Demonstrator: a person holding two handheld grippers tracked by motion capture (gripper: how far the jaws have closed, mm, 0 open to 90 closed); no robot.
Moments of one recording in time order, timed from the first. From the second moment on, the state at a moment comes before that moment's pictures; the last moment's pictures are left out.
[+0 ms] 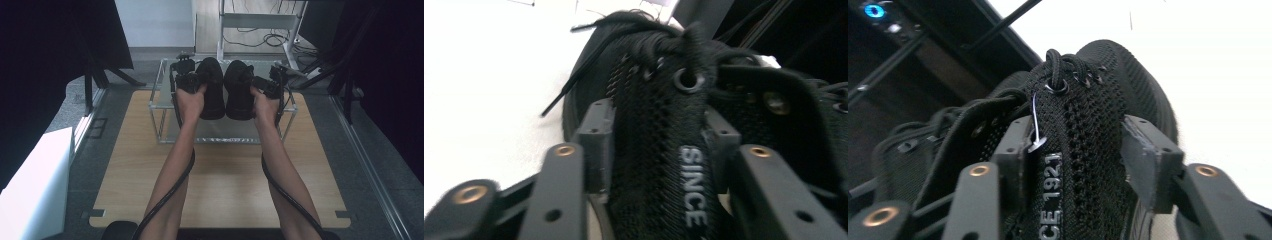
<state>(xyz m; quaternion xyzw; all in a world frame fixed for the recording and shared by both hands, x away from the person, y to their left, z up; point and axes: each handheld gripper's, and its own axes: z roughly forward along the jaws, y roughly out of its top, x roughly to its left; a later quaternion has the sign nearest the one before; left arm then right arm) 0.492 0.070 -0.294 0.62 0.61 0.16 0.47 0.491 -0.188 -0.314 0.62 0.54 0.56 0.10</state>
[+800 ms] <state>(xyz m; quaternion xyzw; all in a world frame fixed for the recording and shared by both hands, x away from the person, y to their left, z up) 0.399 0.122 -0.303 0.64 0.48 0.12 0.59 0.411 -0.246 -0.326 0.48 0.59 0.65 0.05</state>
